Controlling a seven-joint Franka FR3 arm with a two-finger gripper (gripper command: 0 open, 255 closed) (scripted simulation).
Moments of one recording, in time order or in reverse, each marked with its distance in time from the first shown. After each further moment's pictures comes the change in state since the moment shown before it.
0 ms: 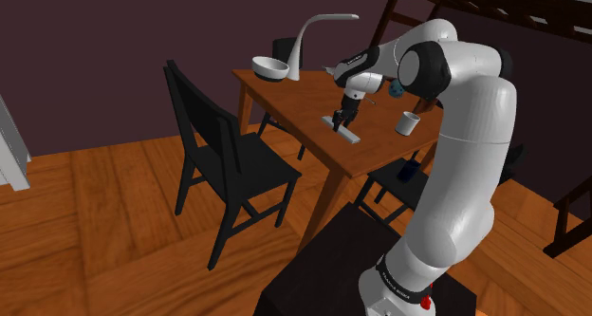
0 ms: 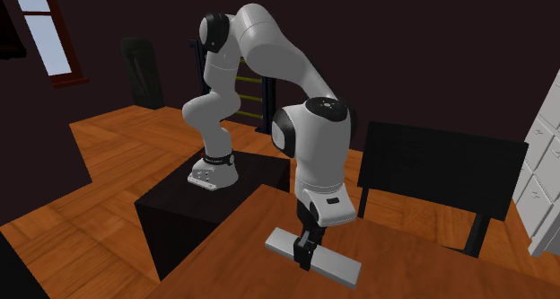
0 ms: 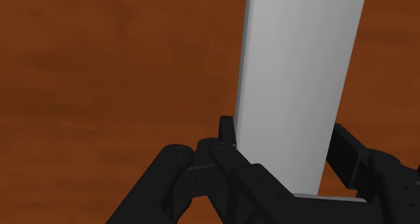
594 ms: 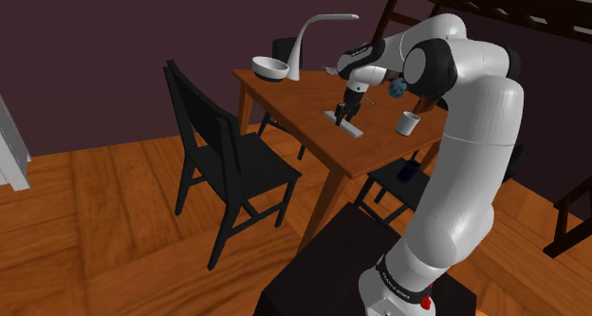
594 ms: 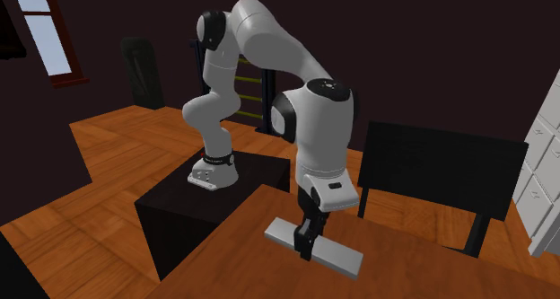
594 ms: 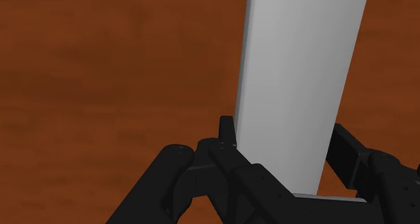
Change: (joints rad) arm 0.006 -0.035 -0.011 0.036 -0.023 -0.068 0.013
